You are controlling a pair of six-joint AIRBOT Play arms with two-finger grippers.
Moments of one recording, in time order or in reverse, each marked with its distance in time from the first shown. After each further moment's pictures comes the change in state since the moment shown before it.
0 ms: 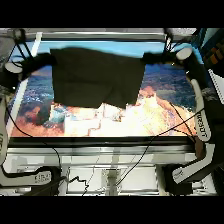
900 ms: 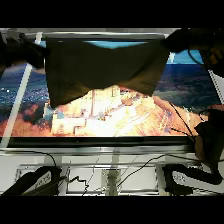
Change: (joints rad) left arm -0.011 0.375 0.037 0.227 -0.663 -0.032; right arm 0.032 0.409 0.053 -0.159 0.510 -0.041
